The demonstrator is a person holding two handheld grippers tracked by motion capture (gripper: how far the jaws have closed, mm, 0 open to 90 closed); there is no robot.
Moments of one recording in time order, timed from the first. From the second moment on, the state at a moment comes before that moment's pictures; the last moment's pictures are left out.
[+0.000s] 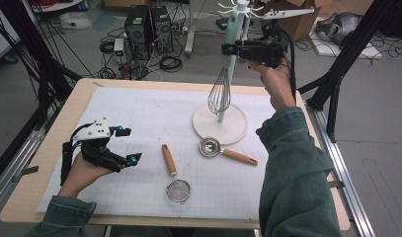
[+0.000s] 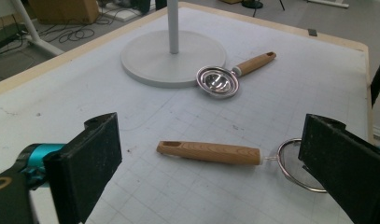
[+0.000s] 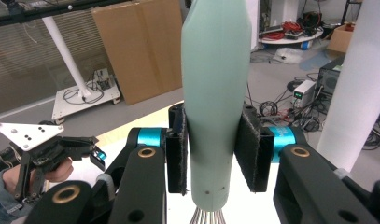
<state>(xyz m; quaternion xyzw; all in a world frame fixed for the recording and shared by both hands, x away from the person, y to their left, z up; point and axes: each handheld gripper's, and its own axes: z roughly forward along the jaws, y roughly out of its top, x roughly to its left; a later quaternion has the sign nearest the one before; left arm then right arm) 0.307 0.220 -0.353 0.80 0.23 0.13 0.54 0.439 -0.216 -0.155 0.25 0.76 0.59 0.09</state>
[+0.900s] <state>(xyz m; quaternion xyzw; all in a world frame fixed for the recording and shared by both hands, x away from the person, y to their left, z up) 0.309 0.231 -0.355 0.80 0.25 0.14 0.53 0.451 -0.220 -0.162 0.28 0.76 0.58 0.12</state>
